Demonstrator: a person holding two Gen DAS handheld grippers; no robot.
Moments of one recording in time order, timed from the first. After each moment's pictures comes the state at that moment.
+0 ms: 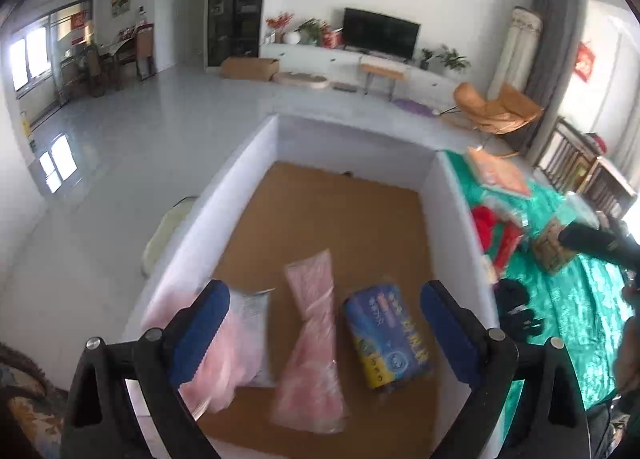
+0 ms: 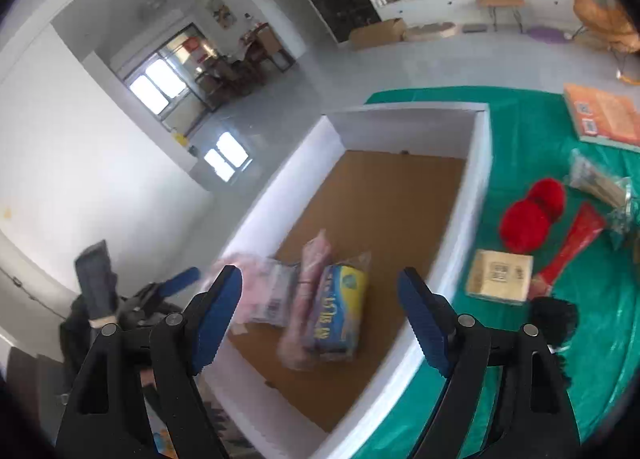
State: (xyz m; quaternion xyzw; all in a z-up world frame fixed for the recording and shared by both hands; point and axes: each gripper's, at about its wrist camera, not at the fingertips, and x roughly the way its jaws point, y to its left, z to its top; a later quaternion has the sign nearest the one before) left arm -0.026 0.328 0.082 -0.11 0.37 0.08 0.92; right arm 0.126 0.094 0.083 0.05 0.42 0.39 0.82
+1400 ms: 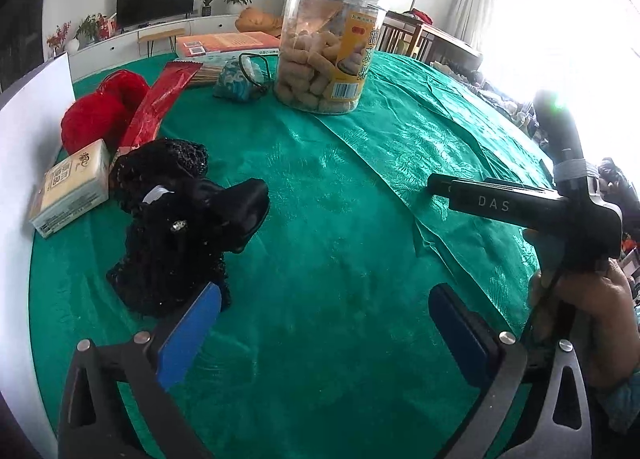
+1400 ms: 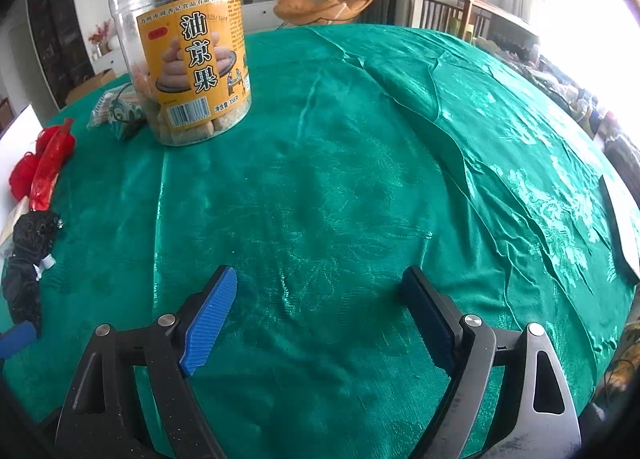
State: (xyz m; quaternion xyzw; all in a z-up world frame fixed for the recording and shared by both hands) left arm 0.065 -0.002 -0.064 0.00 0.43 -0.25 0.87; right arm 0.093 -0.203 -0.076 0.04 0.42 -0.09 0.90
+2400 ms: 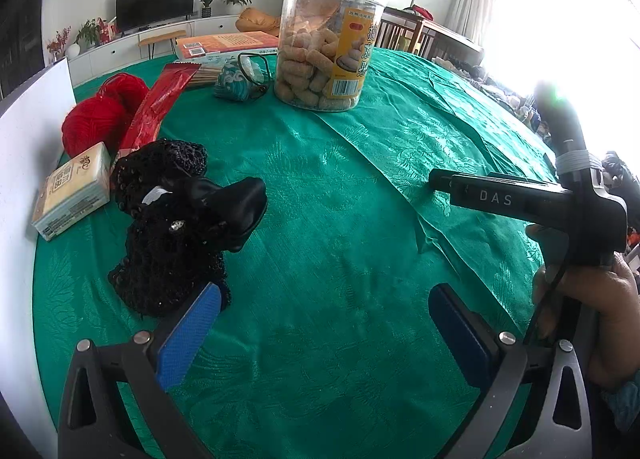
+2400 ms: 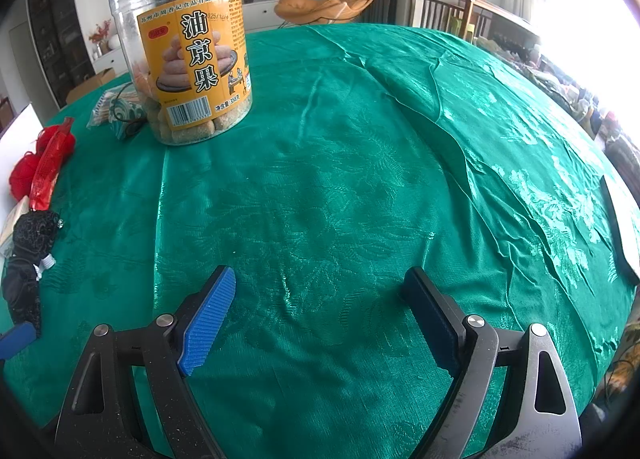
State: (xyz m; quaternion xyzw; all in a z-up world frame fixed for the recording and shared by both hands) left arm 0.065 -0.004 -0.067 0.01 0.43 -0.24 0.87; right arm 0.091 -0.204 -0.076 0.04 0.42 -0.09 0.90
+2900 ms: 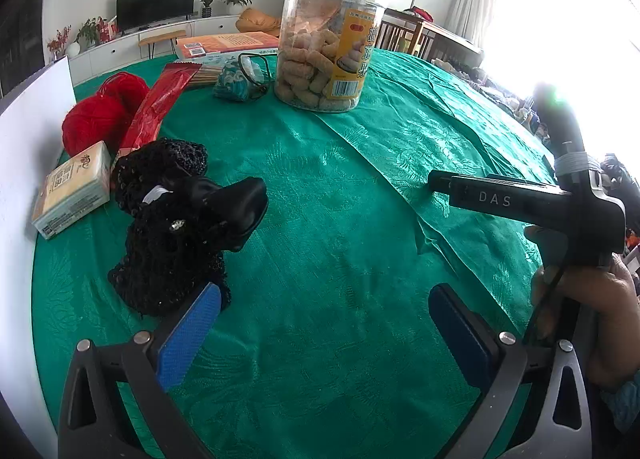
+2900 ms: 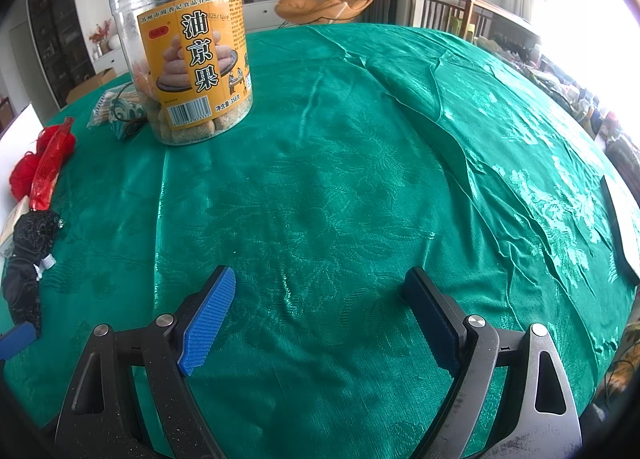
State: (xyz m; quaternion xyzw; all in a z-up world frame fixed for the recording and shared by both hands) left arm 0.064 -0.003 -0.067 0.01 0.43 -0.24 0.87; right arm 0.090 -0.204 -0.076 0.04 0.42 -0.09 0.90
